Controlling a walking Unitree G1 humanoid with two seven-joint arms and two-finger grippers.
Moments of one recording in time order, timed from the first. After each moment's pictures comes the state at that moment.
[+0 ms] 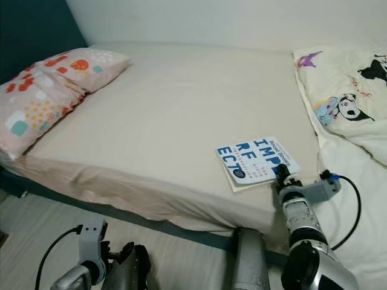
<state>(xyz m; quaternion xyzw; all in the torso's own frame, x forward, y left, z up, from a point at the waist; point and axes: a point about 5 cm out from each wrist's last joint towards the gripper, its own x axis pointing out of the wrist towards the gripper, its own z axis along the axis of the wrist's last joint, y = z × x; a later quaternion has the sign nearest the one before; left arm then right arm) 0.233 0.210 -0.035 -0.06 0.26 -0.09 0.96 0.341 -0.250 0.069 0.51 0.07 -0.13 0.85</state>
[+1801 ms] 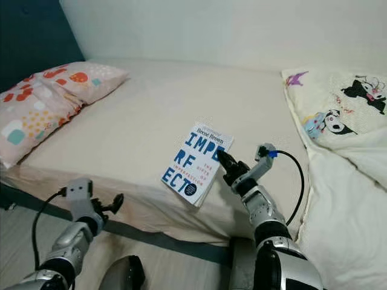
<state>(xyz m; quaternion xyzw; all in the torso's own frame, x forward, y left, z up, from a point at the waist) 0.300 0.230 0.023 -0.12 0.14 0.04 0.98 0.354 -0.155 0.092 0.36 0.04 0.22 0.90</state>
